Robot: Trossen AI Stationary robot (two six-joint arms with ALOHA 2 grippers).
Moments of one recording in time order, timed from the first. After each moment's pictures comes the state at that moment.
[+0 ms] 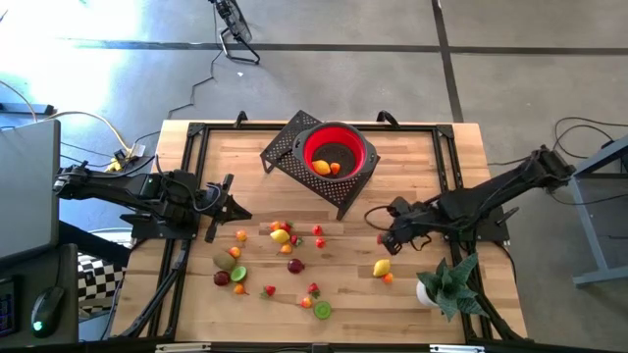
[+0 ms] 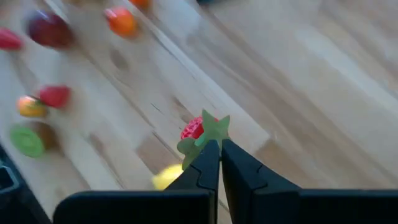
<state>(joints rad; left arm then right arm) -0.13 0.49 0.49 -0.27 0.03 -0.03 0.36 1.14 0.80 -0.75 0.19 1.19</state>
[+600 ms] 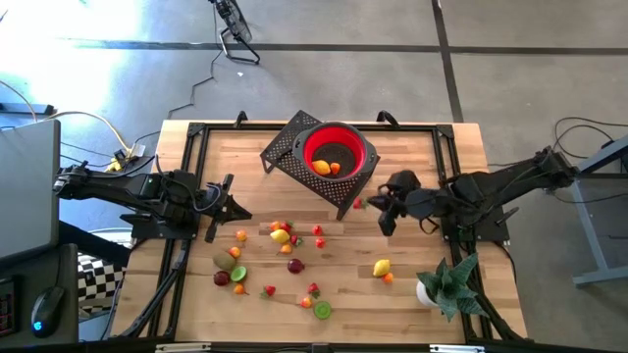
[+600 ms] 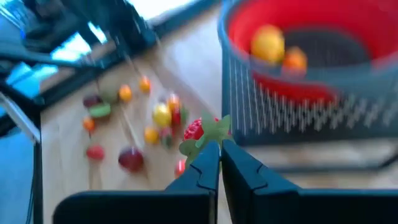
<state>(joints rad) -0.13 0.49 0.49 -0.27 0.03 -0.03 0.30 1.09 1.03 -0.57 0.51 0.73</state>
